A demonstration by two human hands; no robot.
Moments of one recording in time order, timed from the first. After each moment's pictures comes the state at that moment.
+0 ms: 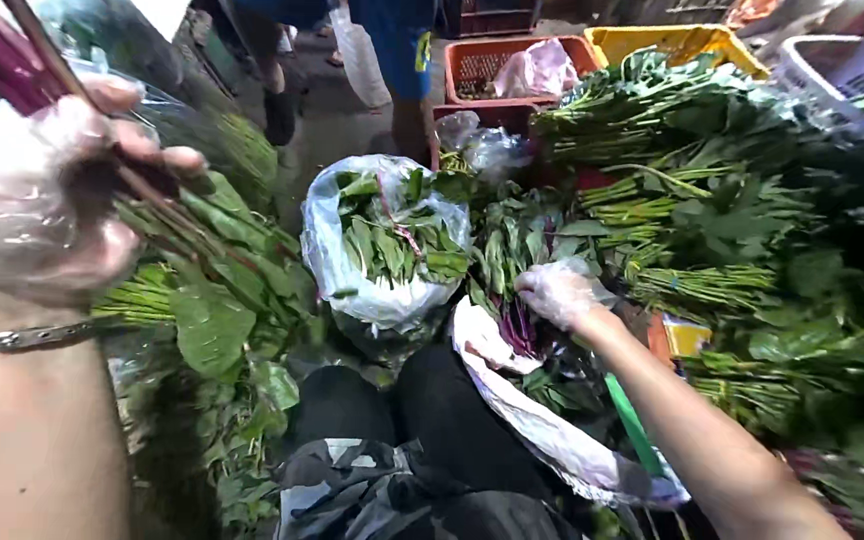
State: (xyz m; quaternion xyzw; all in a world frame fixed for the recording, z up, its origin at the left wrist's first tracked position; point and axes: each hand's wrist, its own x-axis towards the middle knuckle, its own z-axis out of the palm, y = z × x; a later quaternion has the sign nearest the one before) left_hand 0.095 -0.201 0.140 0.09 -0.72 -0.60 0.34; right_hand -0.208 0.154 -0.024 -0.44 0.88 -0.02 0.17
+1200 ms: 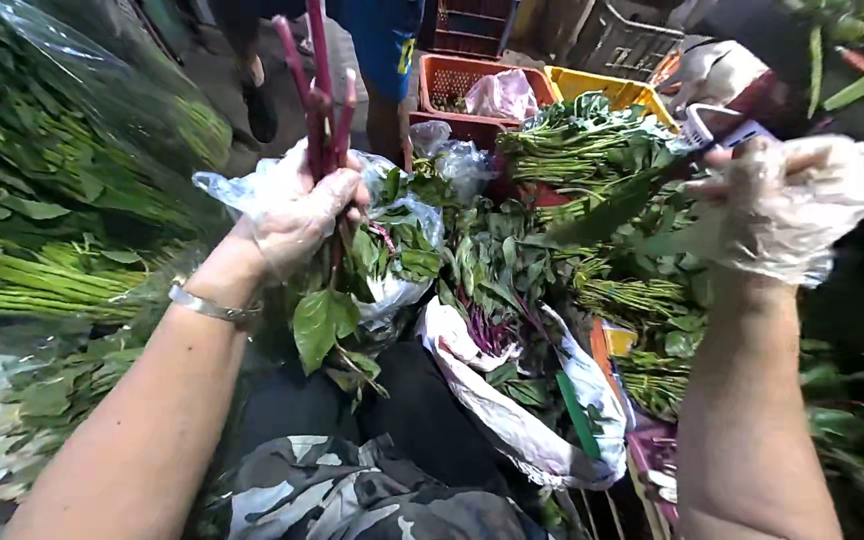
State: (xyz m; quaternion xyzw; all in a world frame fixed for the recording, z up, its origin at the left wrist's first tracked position) left_hand 0.010 -0.094 0.107 0.09 -0.79 -0.55 0.25; right_hand -0.234 0.237 0.144 -0.31 0.76 -0.51 -0.25
